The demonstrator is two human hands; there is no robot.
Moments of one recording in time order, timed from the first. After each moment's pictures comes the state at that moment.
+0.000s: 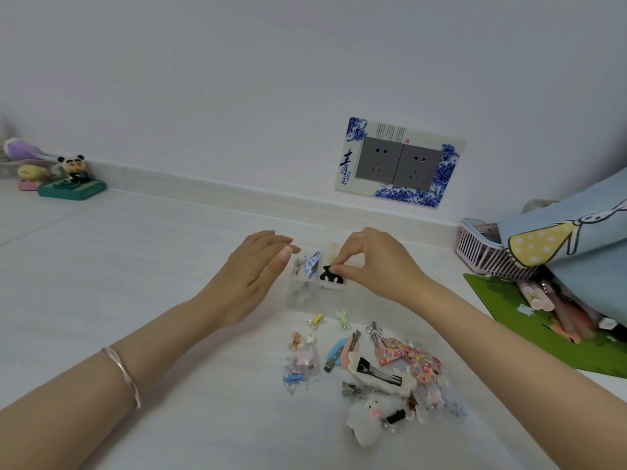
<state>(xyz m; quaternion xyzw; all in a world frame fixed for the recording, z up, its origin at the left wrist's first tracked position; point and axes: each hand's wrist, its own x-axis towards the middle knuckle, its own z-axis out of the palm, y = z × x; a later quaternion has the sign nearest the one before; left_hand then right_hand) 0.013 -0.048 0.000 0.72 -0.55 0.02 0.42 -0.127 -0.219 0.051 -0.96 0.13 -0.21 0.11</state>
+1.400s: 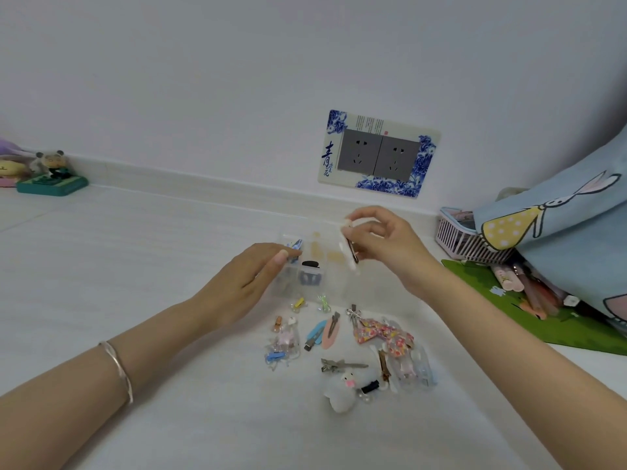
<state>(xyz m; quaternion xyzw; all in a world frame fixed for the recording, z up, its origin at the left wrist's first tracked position) -0.017 -0.046 -0.004 0.69 -0.57 -0.04 0.44 -0.167 -0.223 0.062 -0.79 0.17 -0.28 0.53</state>
